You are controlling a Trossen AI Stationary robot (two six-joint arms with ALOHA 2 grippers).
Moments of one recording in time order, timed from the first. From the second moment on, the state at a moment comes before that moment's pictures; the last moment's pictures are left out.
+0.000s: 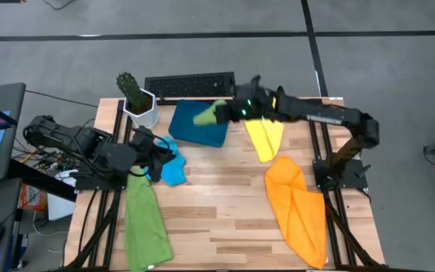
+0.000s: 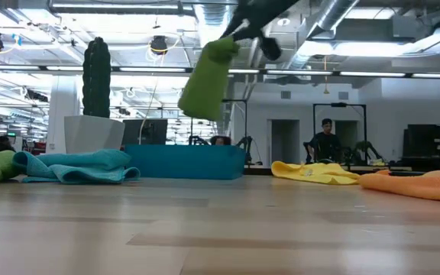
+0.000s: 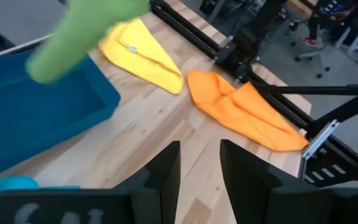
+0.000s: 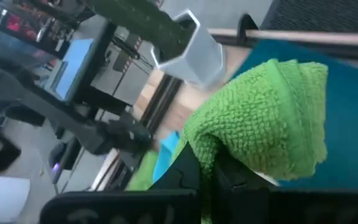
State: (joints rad) left arm -0.39 1.09 1.33 -0.91 -0.58 -0.91; right arm -0.27 1.65 1.54 -0.41 -0.01 0.84
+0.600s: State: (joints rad) left arm -0.39 1.09 1.33 -0.94 -0.69 -0.99; right arm -0.46 2.15 1.92 -0.35 -0.35 0.65
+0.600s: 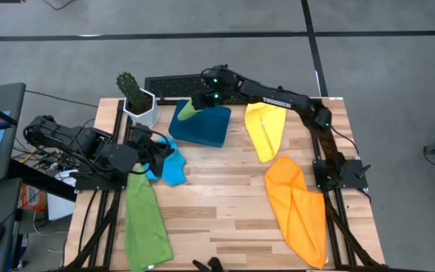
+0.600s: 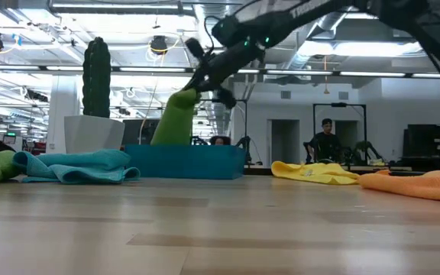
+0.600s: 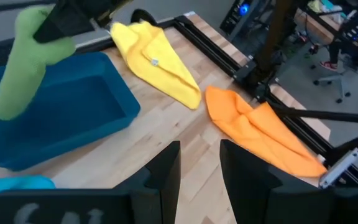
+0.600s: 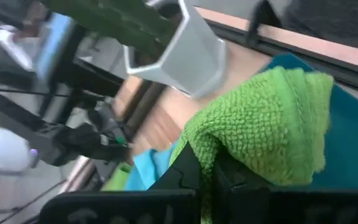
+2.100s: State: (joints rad) left arm -0.38 1.09 1.33 -1.04 -0.79 -1.04; right arm -0.48 2.22 1.88 -0.30 -0.42 0.19
